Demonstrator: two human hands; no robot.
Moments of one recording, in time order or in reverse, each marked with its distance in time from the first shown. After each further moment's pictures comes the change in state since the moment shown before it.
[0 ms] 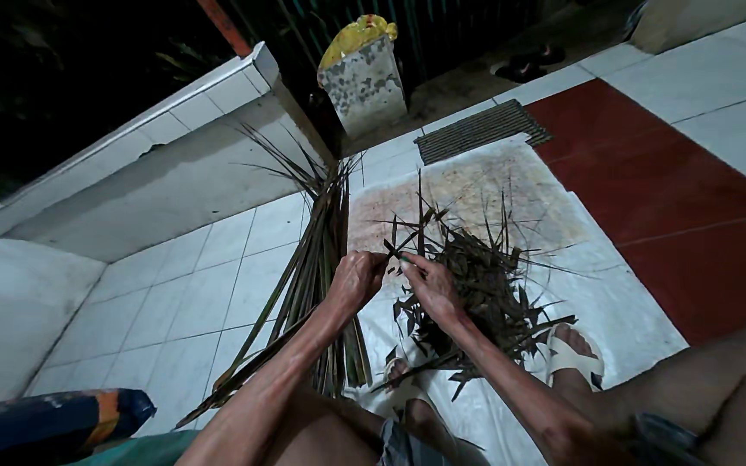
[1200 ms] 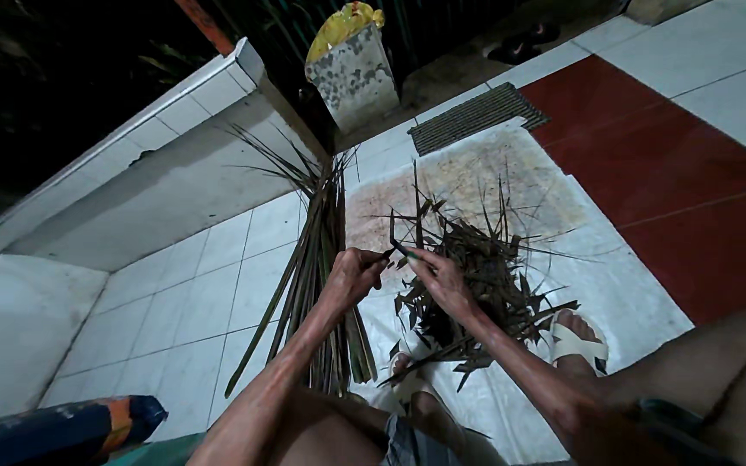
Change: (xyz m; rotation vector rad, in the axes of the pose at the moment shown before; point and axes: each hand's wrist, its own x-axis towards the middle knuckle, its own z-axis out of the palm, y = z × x) left_hand 0.000 0.002 -0.008 -0.403 -0.117 -0.159; right_hand 0.008 0.040 -0.011 0.078 0.005 -0.152
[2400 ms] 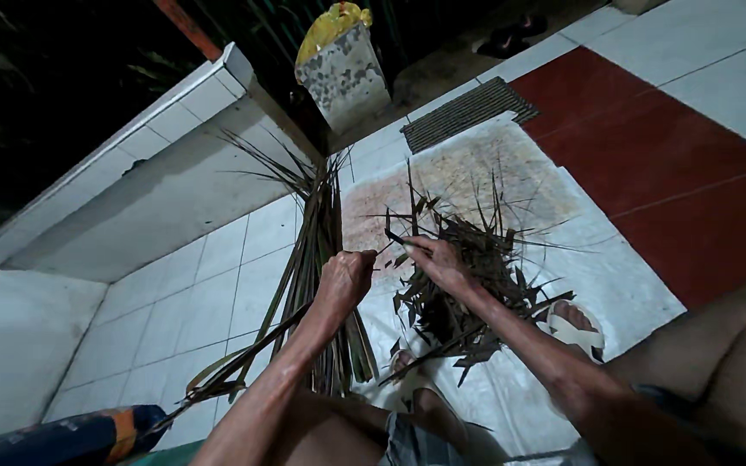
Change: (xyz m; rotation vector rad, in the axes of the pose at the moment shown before) left_hand -0.002 0.006 0.005 0.599 0.079 0.095; right_hand 0.024 -0.007 -0.023 -0.169 -0.083 0.065
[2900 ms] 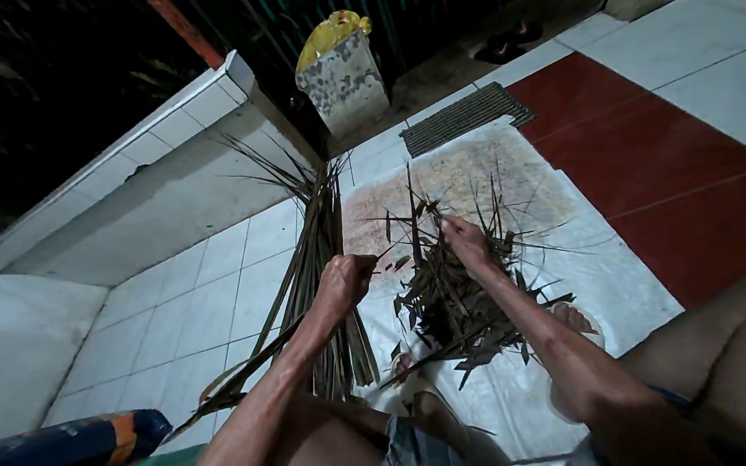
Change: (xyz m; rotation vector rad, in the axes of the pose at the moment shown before) left_hand -0.004 -0.008 -0.001 -0.142 0.026 0.033; right_hand 0.019 0.043 -0.031 0.241 0.237 0.176
